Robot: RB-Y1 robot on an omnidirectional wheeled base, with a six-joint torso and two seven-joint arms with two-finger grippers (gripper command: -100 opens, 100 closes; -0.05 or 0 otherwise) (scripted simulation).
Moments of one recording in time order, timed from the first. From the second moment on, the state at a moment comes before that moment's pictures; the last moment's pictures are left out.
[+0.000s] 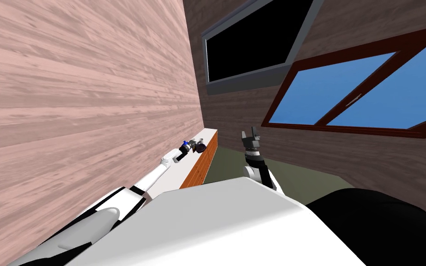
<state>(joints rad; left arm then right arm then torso) -0.39 0.68 -0.51 -1.36 -0.81 -0.20 0.00 0.49 -0.05 -0.04 -2.29 -0.04 -0.51 -0.08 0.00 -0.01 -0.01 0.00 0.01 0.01</state>
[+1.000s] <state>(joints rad) -0.43 0.74 -0.51 -1.36 -0.79 -0.21 0.04 0.49 -0.05 -0.04 -2.29 -0.04 -0.51 -0.08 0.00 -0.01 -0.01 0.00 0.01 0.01</state>
